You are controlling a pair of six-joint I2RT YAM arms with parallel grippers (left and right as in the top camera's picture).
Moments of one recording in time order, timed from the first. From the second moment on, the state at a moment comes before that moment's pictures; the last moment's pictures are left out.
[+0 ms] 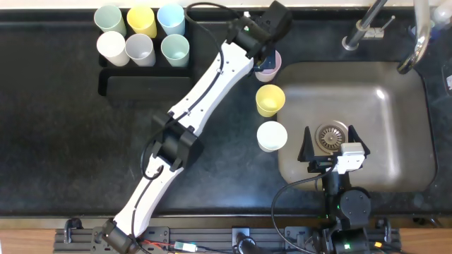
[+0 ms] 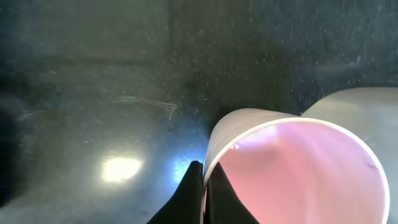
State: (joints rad) left arm -0.66 2.59 2.72 -1.35 -0.17 -0.68; right arm 0.14 0.01 0.02 -0.01 0.09 0.03
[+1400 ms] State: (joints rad) left arm 0.26 1.73 1.47 -0.87 0.04 -0.05; right arm 0.14 0.01 0.02 -0.01 0.09 0.03
